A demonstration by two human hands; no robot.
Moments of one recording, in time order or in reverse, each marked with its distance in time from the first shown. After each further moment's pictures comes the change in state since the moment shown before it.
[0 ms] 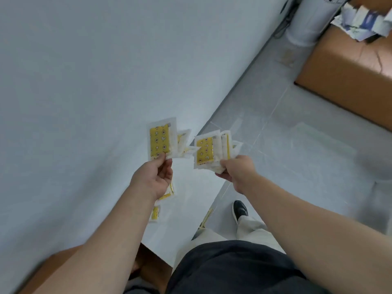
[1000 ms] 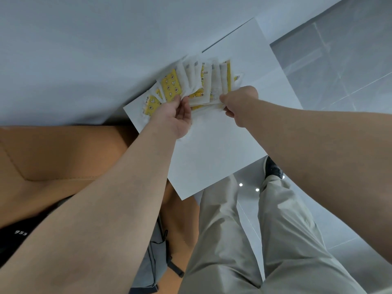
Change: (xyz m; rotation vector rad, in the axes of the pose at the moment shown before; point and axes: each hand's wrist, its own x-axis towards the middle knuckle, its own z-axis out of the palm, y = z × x) left_hand 0.252 -0.074 -0.164 -0.538 0.364 -0.119; right_hand 0.198 0.187 0.192 -0.629 -0.141 0.199
